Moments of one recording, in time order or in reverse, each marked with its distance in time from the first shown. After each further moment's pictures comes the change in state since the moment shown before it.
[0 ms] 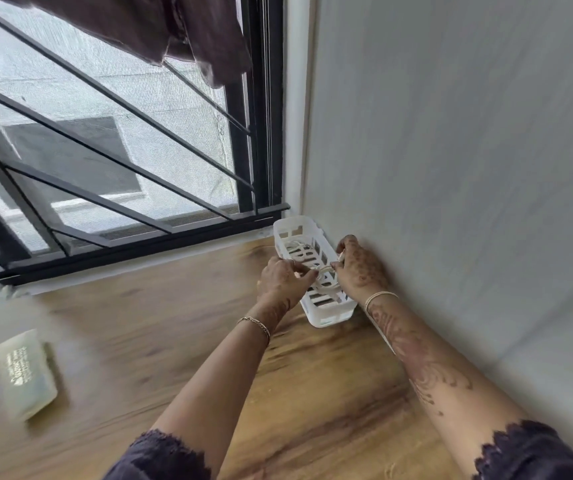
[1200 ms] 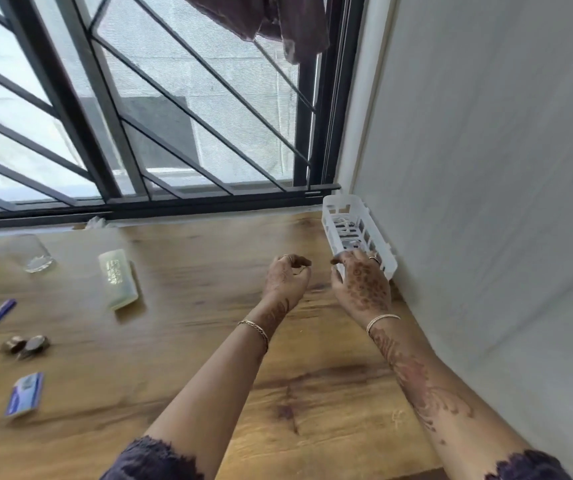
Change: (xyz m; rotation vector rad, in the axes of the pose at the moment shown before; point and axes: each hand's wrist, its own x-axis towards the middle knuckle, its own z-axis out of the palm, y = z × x) left_hand -0.092 -0.046 -0.025 -0.242 0.188 -0.125; right_hand -0.094 -0.033 0.028 -0.081 0.125 -0.333
